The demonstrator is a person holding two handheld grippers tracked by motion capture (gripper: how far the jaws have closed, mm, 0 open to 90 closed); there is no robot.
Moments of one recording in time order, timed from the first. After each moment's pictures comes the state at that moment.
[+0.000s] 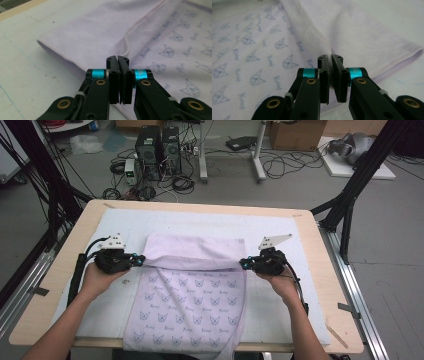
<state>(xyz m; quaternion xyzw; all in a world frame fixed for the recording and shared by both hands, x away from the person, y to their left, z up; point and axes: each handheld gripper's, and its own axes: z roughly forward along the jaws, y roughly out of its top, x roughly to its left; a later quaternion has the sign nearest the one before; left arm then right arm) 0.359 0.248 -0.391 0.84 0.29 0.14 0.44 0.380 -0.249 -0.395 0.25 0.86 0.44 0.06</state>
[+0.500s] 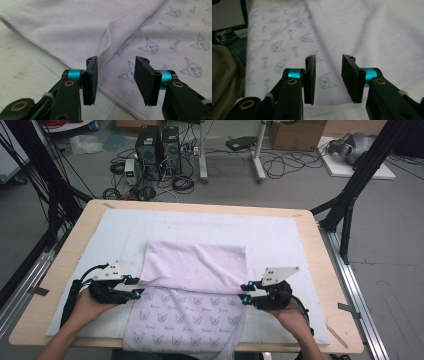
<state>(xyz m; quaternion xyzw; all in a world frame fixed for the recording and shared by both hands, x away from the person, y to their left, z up) 0.297 0.242 -0.420 0.87 0.25 0.12 0.41 0.285 -0.242 -0.400 0.18 0.87 0.46 0.06</state>
